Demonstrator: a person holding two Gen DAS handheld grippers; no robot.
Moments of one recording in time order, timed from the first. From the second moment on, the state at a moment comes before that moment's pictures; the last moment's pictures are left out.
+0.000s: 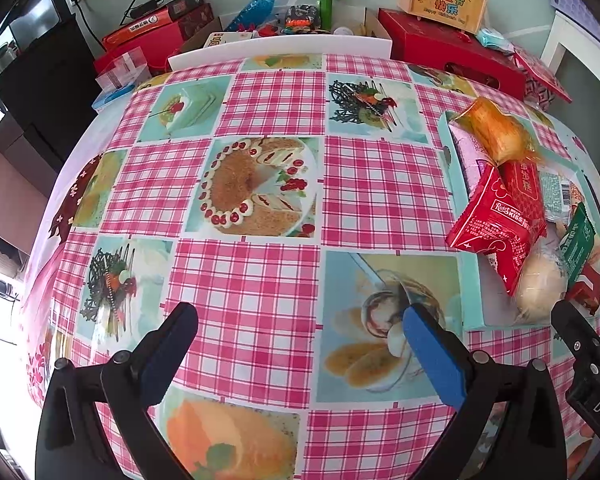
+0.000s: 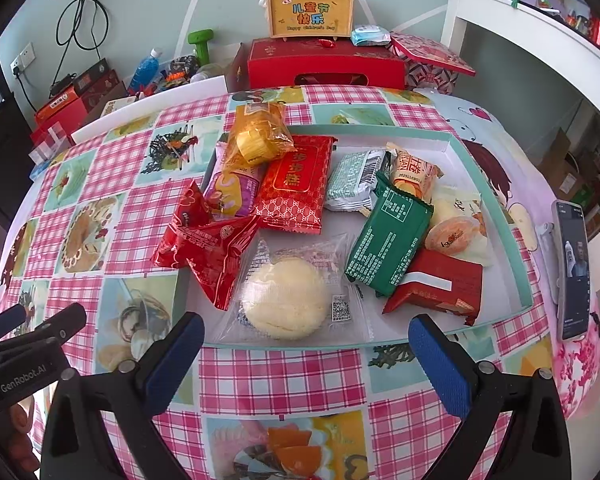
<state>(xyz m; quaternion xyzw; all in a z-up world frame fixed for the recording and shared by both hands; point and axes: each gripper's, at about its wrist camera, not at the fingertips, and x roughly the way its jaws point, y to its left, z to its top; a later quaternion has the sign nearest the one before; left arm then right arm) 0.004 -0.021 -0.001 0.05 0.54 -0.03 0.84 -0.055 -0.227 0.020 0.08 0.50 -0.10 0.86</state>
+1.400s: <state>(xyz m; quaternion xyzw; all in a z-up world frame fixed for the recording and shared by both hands) 0.005 -0.026 -0.006 0.06 0.54 -0.04 0.84 -0.054 -0.229 0.018 0.08 0.50 -0.10 0.86</state>
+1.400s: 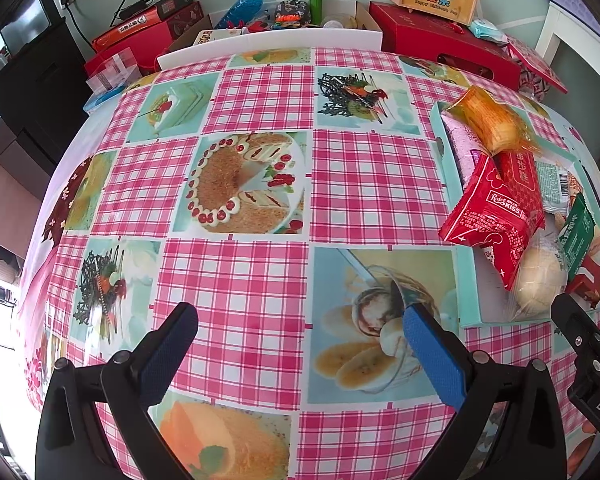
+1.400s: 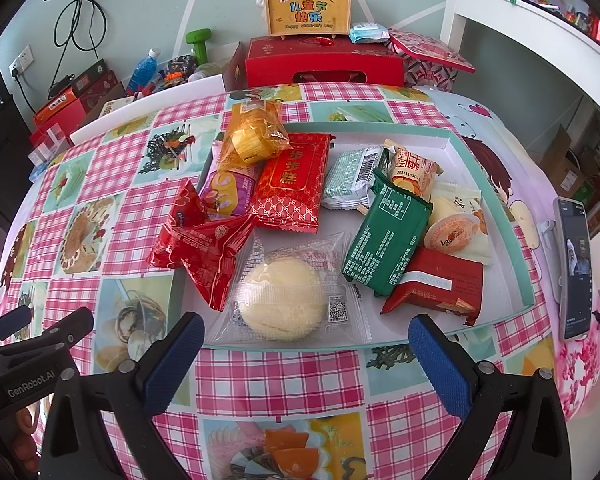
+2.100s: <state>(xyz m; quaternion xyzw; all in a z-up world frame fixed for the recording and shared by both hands) 0.005 -0.026 -0.005 0.06 0.54 -0.04 0.84 -0.054 -0.230 0.018 0.08 0.50 -0.10 0.86</state>
